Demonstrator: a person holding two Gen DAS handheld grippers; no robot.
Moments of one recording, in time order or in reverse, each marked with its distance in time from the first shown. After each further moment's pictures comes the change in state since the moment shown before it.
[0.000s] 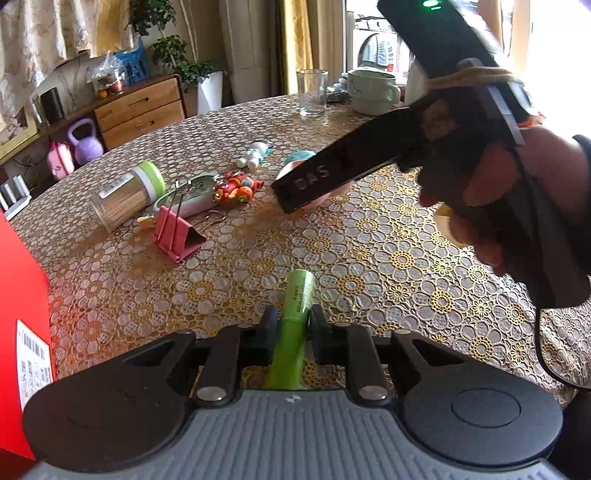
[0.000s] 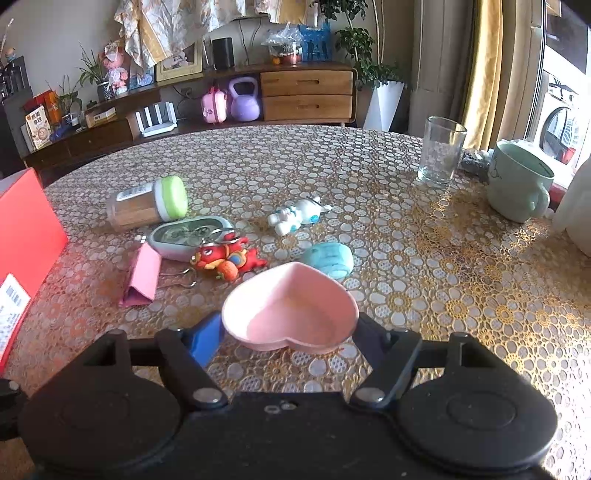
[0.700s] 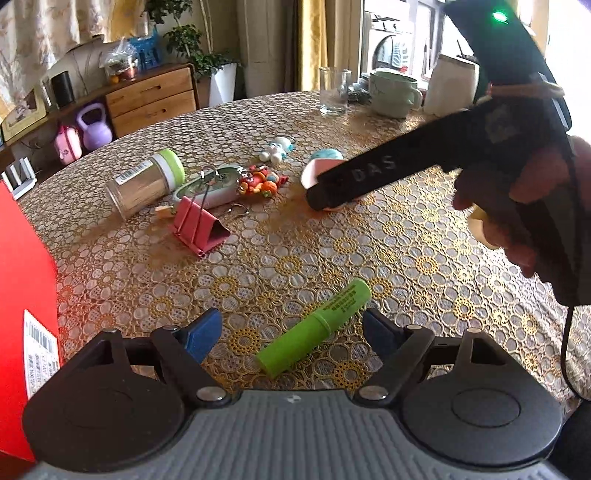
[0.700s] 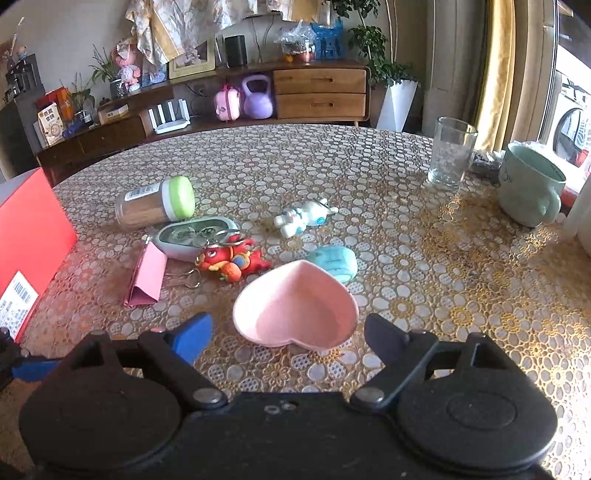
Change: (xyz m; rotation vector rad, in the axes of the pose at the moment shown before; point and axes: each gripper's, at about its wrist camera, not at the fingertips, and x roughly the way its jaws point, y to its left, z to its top) left arm 0.004 0.017 0.000 -0.041 0.011 -0.003; right arm 0.008 -0.008 0.004 -0.015 0.012 0.045
